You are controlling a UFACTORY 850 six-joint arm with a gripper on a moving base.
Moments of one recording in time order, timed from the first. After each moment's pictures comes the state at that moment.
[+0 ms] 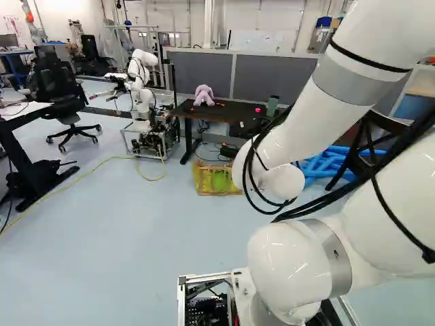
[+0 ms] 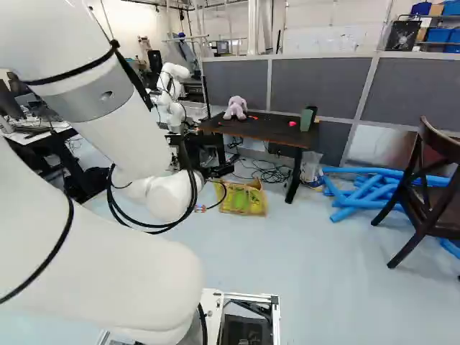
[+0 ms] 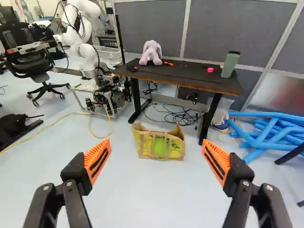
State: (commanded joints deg) arm 0.0 16.0 -5.0 0.0 50.0 0.0
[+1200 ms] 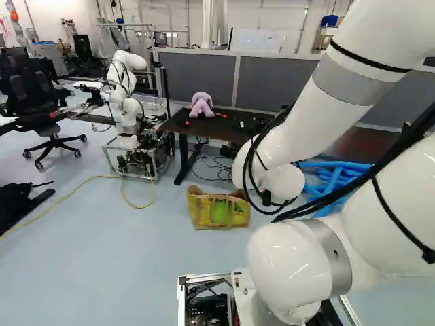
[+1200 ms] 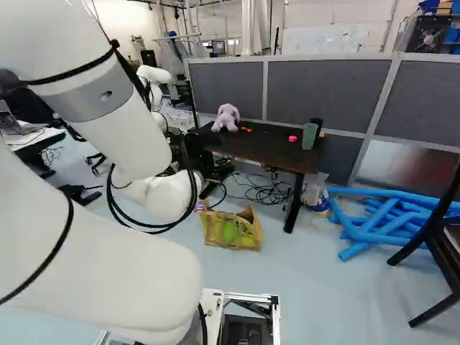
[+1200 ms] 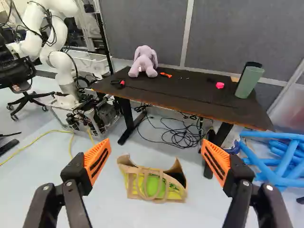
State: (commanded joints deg) arm 0.0 16.0 -5.0 0.0 50.0 0.0
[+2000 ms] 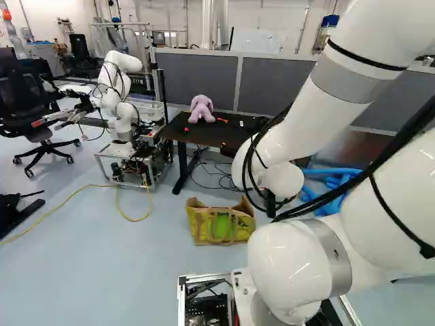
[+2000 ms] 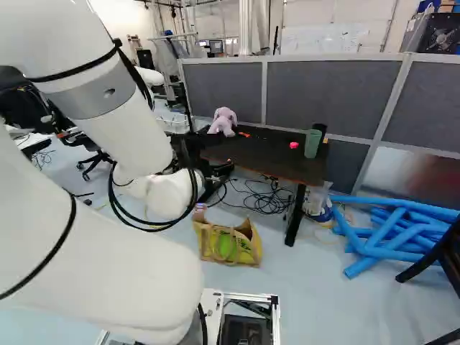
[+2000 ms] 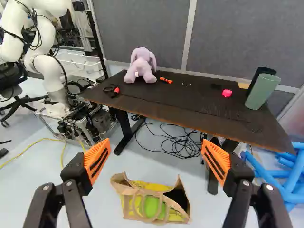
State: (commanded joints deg) arm 0.0 14.3 -6.4 0.0 50.0 0.0
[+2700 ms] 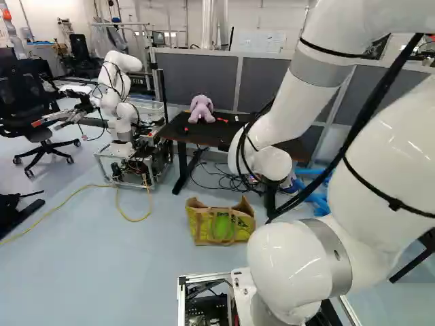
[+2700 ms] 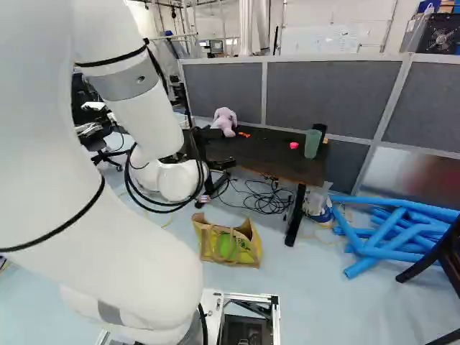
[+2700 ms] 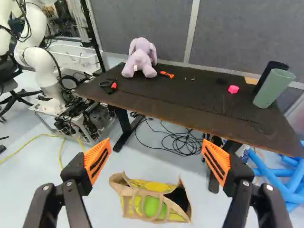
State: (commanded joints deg) arm 0.0 3.2 -14.8 -0.6 48.0 0.0
